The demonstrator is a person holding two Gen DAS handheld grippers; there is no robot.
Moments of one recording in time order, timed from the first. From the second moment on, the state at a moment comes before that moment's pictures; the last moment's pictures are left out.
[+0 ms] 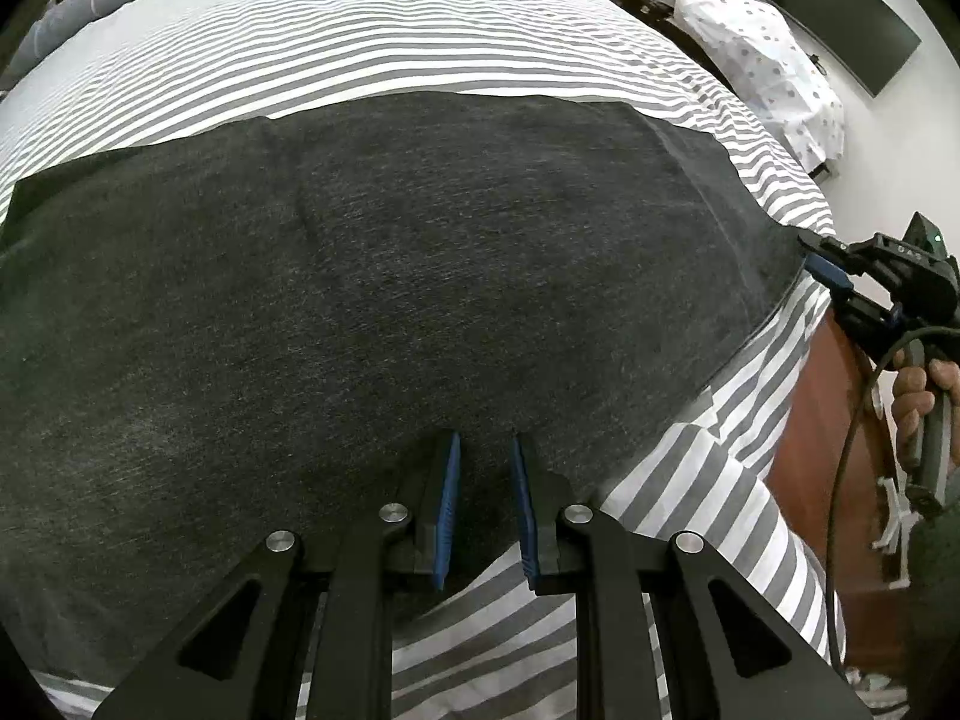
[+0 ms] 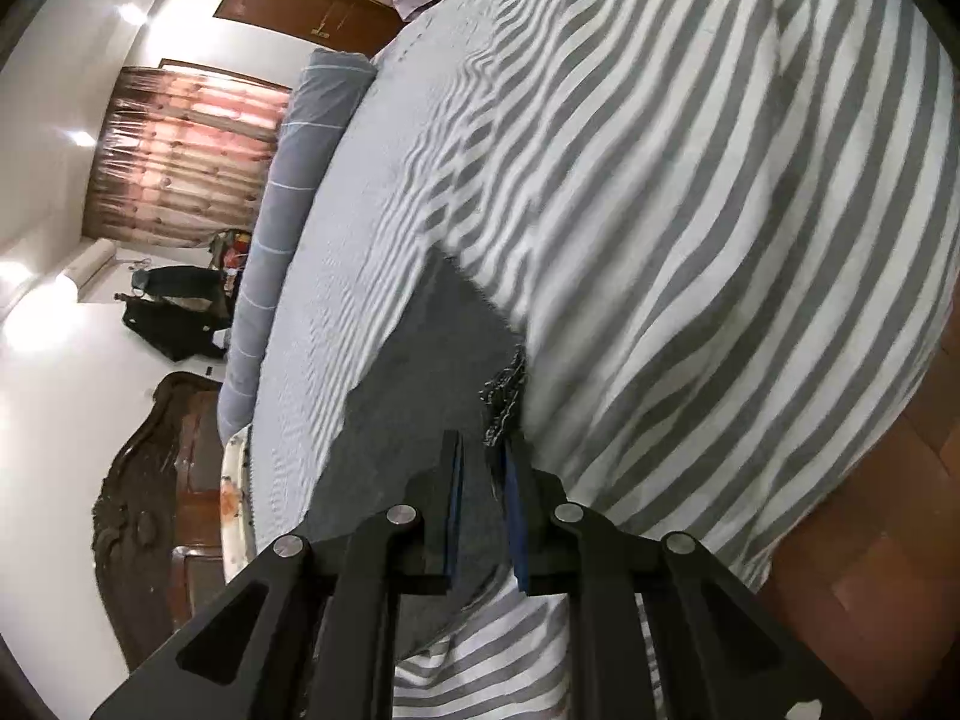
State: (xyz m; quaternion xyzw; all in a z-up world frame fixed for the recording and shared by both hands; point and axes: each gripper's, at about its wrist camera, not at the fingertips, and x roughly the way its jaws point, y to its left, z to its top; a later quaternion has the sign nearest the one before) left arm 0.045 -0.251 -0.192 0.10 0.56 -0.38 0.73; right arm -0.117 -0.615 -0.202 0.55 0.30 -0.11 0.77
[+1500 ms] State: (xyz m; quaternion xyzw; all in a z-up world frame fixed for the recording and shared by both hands) left arm 0.130 -0.042 -0.130 -0.08 0.54 -0.31 0.77; right arm 0.125 -0.325 -0.144 0.38 0.46 0.13 0.79
